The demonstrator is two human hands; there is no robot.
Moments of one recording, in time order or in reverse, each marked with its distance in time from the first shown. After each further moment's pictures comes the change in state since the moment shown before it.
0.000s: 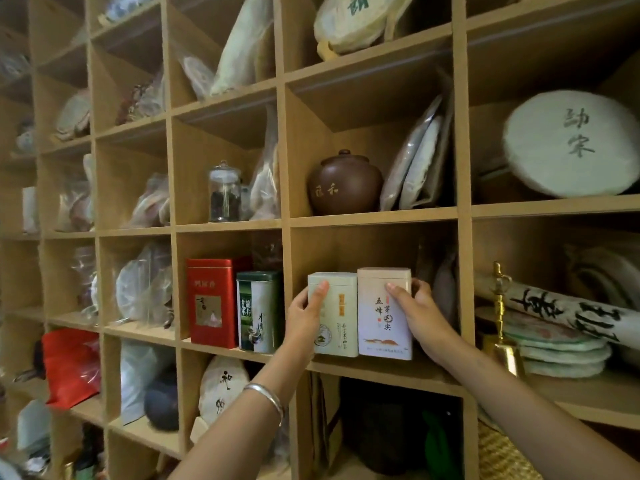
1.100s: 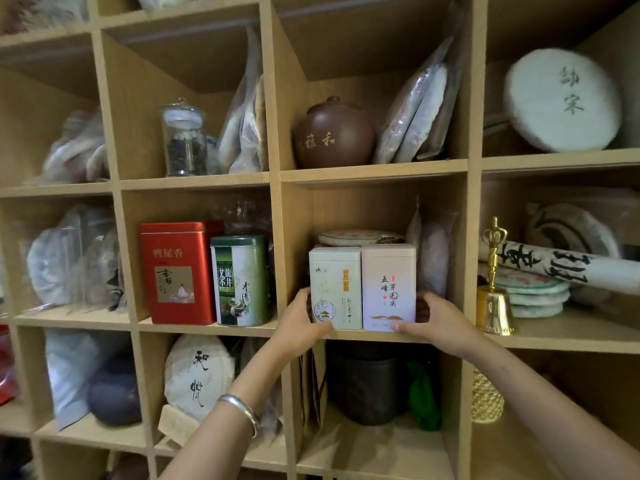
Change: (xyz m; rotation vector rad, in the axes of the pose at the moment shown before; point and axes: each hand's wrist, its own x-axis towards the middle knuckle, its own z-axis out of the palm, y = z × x) left_hand 0.011 -0.072 -0.045 0.456 -0.378 0.046; right_hand -0.037 0.058 -0.031 -0.860 0.074 0.036
